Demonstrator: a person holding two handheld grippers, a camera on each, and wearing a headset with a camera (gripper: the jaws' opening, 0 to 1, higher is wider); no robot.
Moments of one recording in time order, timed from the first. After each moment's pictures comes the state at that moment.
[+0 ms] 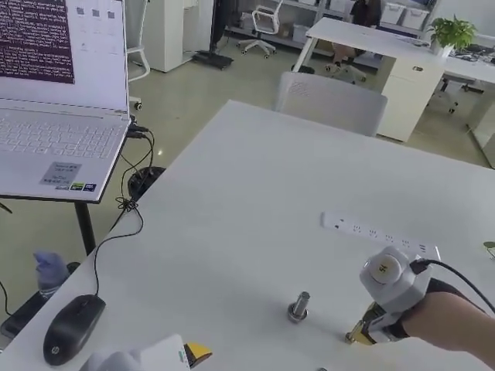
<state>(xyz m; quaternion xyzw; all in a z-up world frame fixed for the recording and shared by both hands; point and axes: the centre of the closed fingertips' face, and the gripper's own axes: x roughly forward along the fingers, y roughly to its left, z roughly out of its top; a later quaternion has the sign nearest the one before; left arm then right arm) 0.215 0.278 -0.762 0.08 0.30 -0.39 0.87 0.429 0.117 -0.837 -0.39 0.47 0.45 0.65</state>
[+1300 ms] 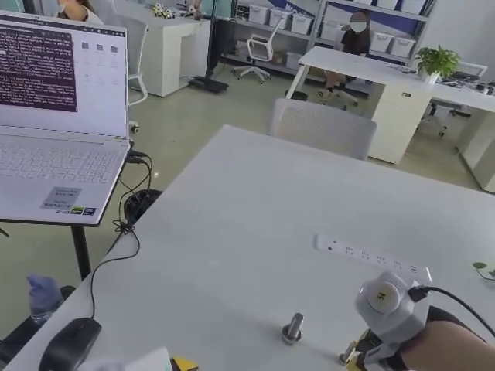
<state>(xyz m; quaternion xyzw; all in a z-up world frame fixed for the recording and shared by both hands) 0.216 0.294 -0.748 0.09 0.29 -0.38 0.87 0.390 0.128 -0.819 -0.38 0.46 0.48 0.65</state>
